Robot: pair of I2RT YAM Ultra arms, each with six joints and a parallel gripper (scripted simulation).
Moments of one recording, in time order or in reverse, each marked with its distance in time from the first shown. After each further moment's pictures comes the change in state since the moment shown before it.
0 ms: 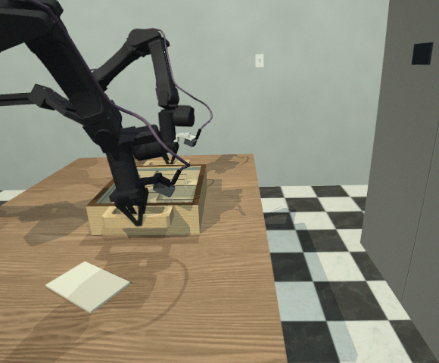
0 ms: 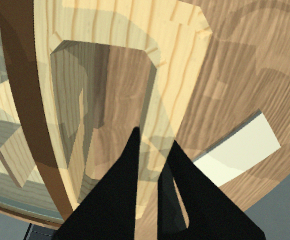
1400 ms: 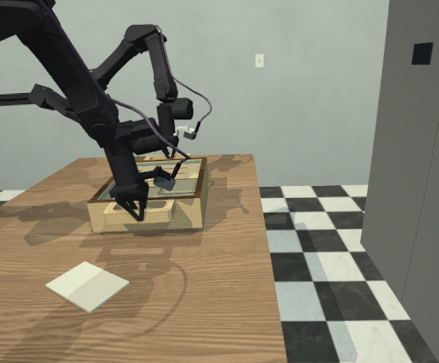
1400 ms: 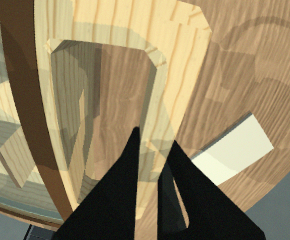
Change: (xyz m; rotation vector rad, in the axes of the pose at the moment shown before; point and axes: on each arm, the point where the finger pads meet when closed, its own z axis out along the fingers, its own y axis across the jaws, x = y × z) left arm -0.004 -0.003 -0.024 -0.014 -0.038 0.000; right arm -0.008 -0.003 -0.013 -0.019 -0.039 -0.001
